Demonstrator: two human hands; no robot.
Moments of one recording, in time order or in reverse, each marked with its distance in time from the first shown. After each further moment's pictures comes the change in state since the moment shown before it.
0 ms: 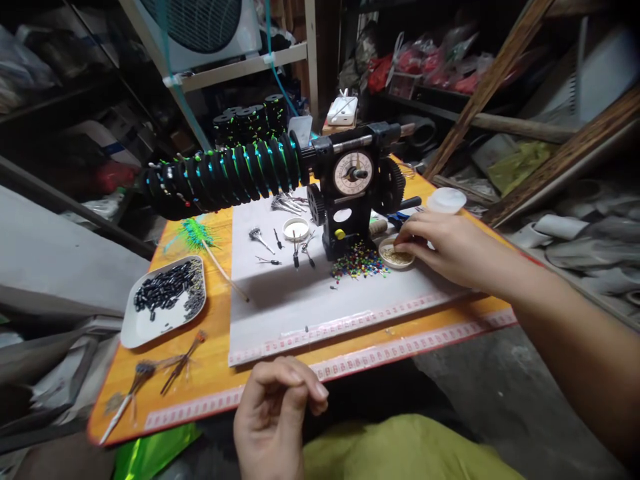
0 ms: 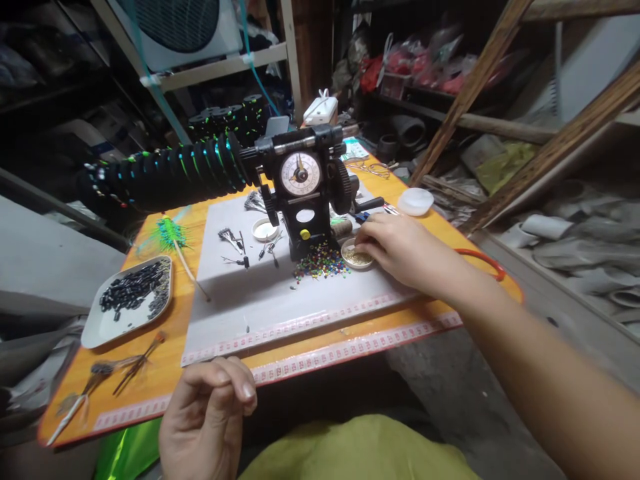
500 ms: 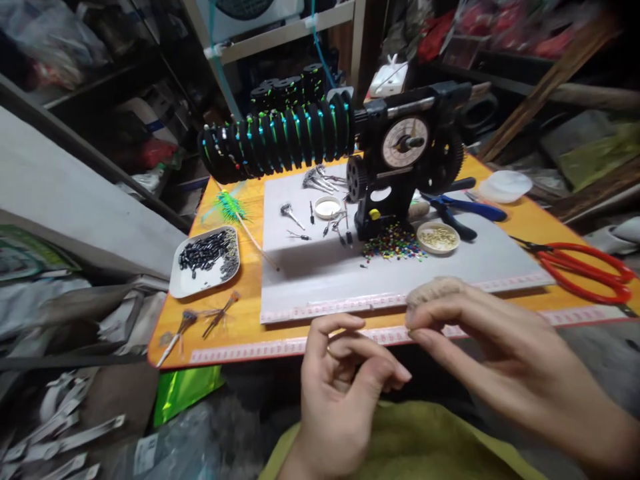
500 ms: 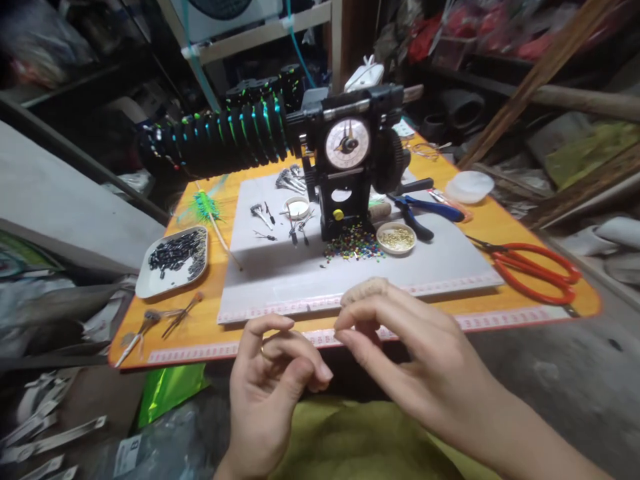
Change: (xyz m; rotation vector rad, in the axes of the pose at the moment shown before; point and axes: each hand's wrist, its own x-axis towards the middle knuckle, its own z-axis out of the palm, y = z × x) left_hand -0.014 0.009 0.046 -0.230 0.066 -0.264; right_hand -0.065 -0.132 0.010 0.495 0.072 -0.061
